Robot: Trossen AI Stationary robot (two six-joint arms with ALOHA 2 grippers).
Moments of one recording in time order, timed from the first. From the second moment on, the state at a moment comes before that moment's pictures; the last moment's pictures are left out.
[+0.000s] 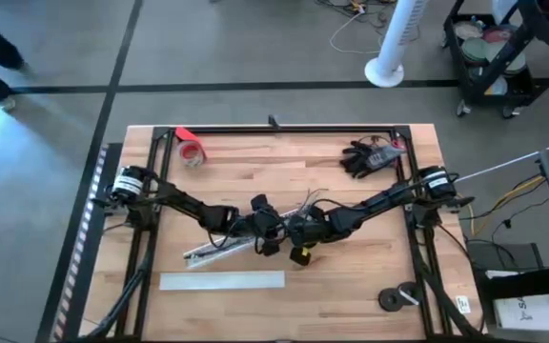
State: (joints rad) left arm -0.17 1.84 0.86 0.37 -0.38 -0.22; right arm 0.21 1.95 1.05 -0.26 0.18 0.55
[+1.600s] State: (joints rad) left arm -0.38 1.57 0.87 0.17 -0.02 -0.32; right arm 0.53 1.77 0.98 0.24 0.49 0.15
